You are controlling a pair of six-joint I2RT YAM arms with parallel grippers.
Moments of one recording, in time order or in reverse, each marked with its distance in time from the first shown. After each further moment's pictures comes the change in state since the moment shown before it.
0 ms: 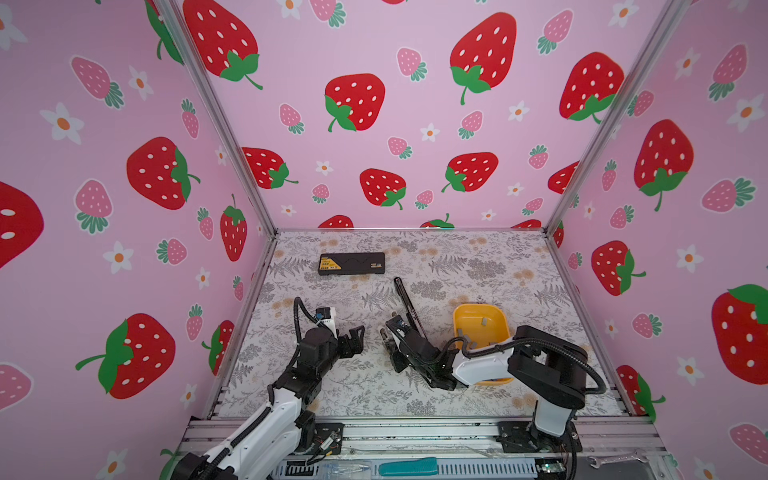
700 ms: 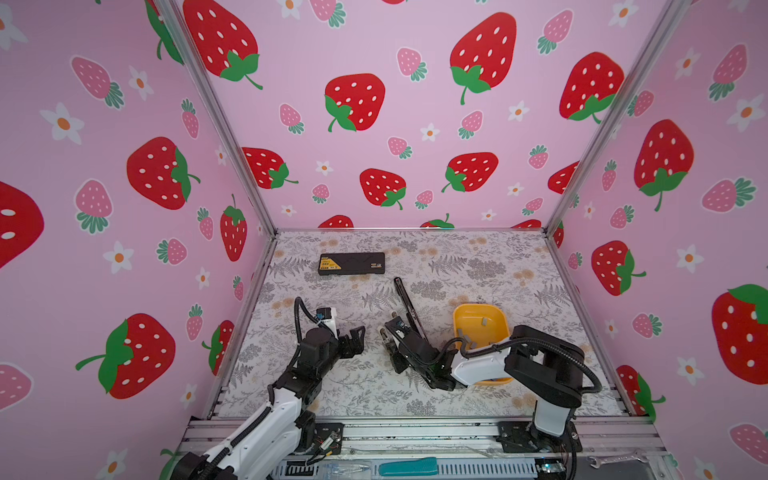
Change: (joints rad) left arm -0.005 0.001 0.000 0.000 0.000 0.001; right arm 0.000 0.018 0.000 -0.005 0.007 0.000
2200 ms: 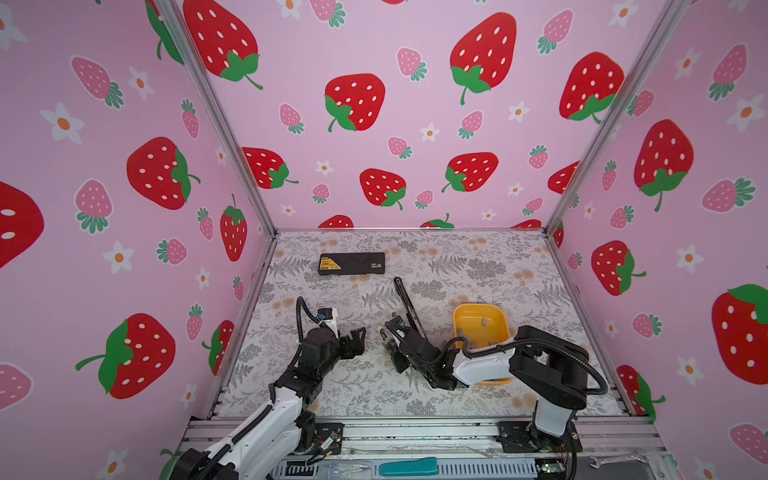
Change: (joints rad) left arm -0.007 0.019 0.000 0.000 -0.001 0.003; right arm 0.000 -0.025 0.001 -0.031 0.011 -0.027
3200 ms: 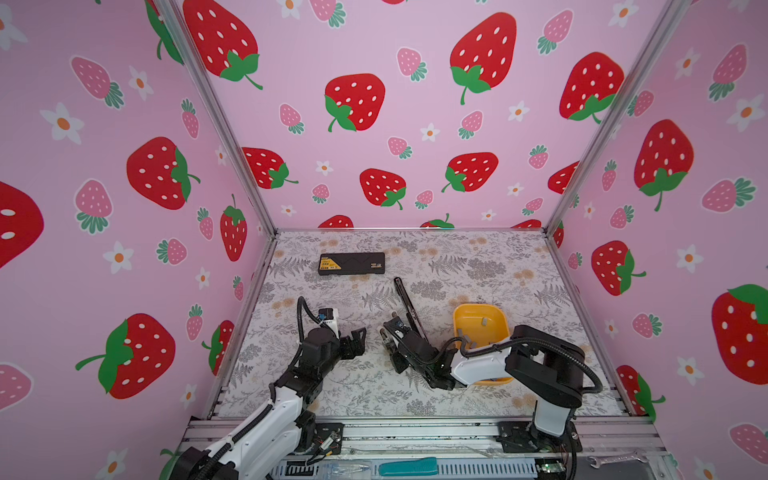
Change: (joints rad) left arm -0.006 0.005 0.000 0.000 0.000 0.002; right arm 0.000 0.023 0.009 0.005 -0.005 0.001
